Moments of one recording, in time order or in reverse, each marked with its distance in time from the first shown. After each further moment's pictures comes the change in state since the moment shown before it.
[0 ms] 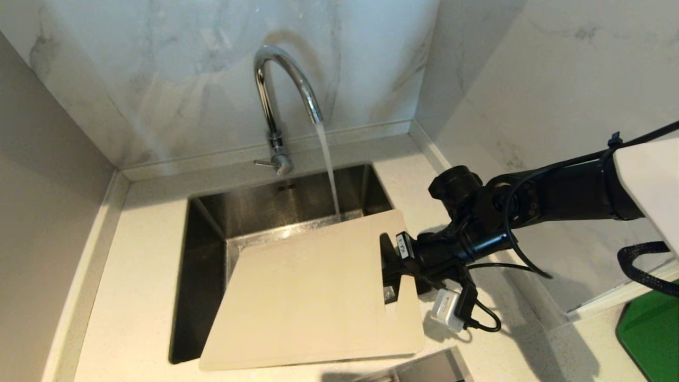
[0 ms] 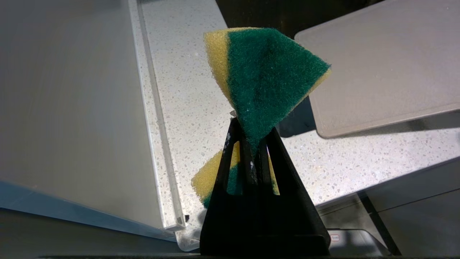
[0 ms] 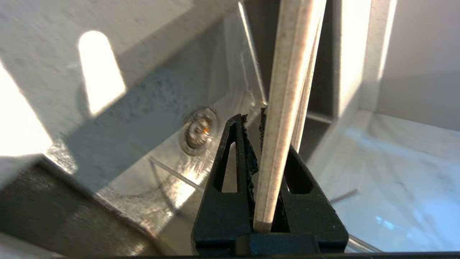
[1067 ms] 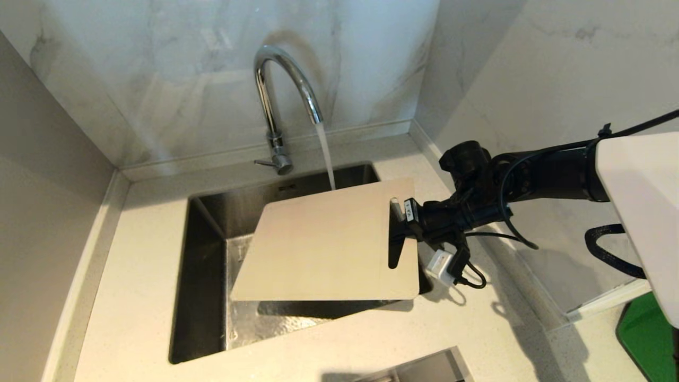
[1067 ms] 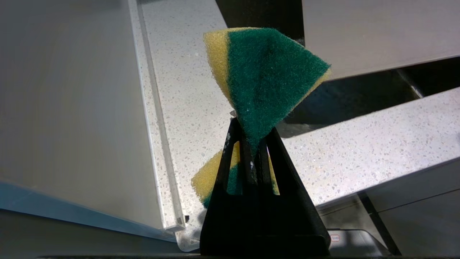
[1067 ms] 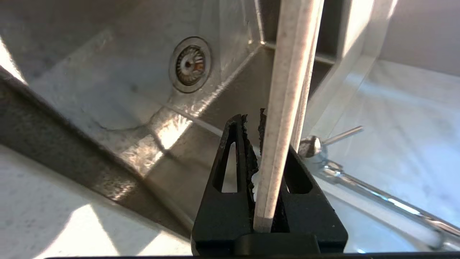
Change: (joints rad) left arm 0.000 0.000 0.000 -0.001 0.000 0.000; right arm -0.088 0.121 -0.261 -0.001 0.008 0.000
